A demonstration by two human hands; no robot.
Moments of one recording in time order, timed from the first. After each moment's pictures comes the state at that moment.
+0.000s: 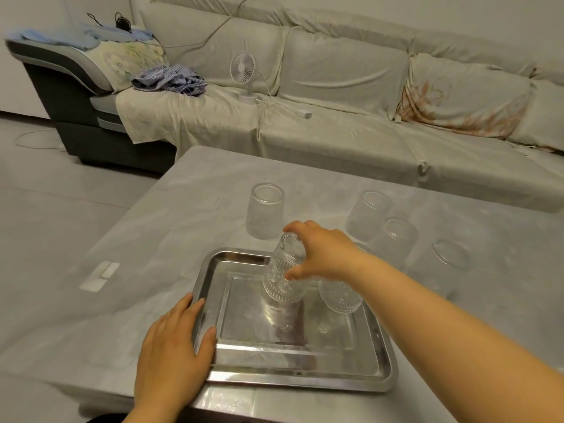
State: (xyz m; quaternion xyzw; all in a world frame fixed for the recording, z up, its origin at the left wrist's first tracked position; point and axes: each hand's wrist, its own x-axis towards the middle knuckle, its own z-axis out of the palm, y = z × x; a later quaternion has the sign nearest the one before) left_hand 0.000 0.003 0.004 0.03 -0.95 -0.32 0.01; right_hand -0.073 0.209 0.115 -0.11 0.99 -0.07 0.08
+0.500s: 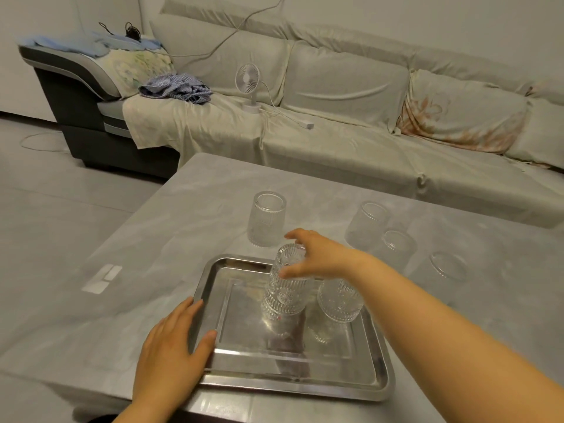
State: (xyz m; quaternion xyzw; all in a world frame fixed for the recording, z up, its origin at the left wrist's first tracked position) left_hand -0.002 -0.003 0.007 0.03 -0.93 -0.38 -0.01; right_hand -0.084 0.211 0.117 -0.07 0.96 -0.20 0.17
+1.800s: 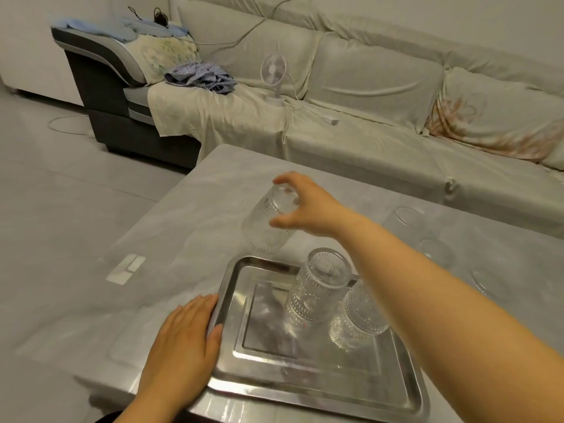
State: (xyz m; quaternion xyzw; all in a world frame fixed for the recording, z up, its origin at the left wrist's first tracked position) left_hand -0.018 -0.020 -0.010 -0.03 -0.94 -0.33 0.02; right_hand -0.143 0.156 0.138 -0.16 0.94 -0.30 0.02
